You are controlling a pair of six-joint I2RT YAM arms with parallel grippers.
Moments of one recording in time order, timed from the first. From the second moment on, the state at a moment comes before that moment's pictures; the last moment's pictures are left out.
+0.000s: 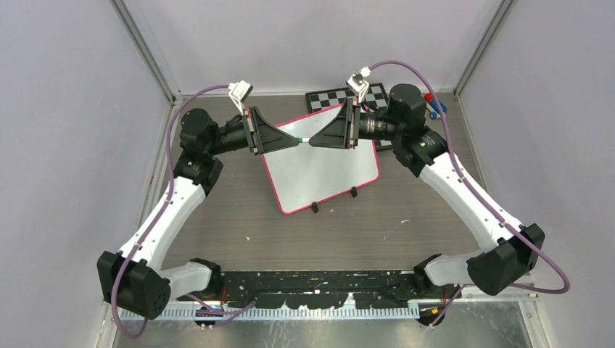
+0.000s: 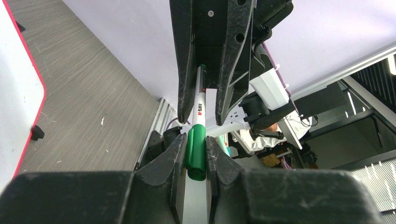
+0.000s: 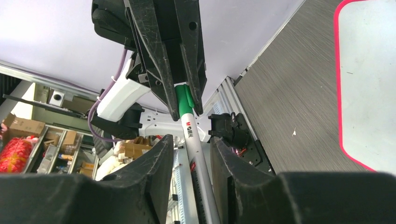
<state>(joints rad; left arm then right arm) -0.33 1.17 1.07 0.30 1.01 -1.09 0.51 1.33 1.36 -0.11 -0.90 0.91</state>
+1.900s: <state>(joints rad) 0.14 1.48 1.24 -1.02 0.20 0.32 0.15 1.07 1.21 -0.86 -0.67 0.12</state>
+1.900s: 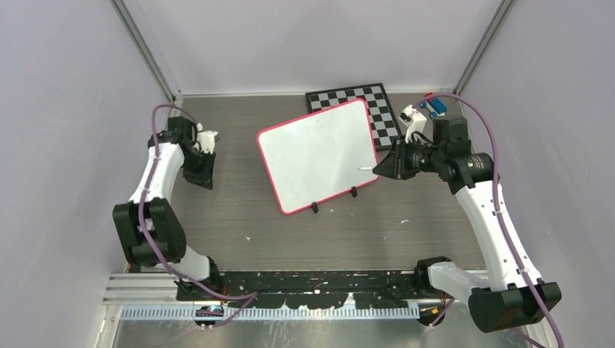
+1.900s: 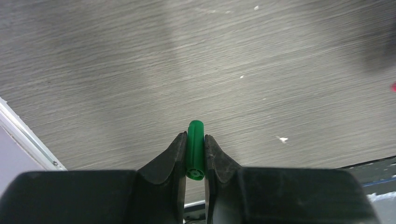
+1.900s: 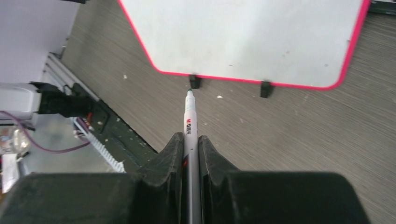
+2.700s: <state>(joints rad) 0.14 1.77 1.13 -0.93 0.06 0.37 0.15 1.03 1.16 -0.85 -0.49 0.02</state>
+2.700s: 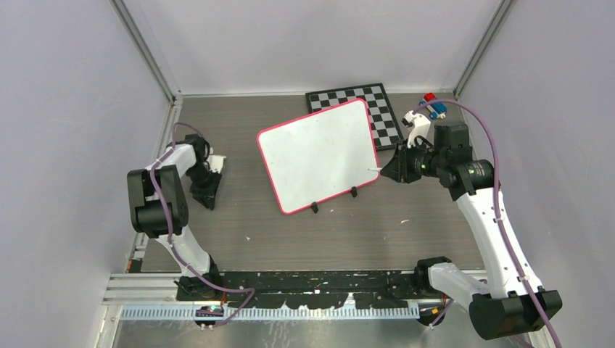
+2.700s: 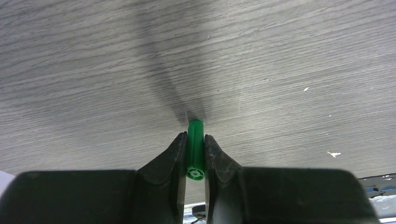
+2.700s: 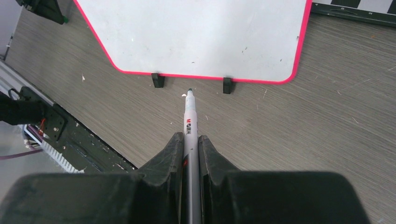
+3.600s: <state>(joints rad) 0.12 1.52 1.27 -1.07 0.29 0.37 0.15 1.06 1.21 -0.89 -0.62 0.00</state>
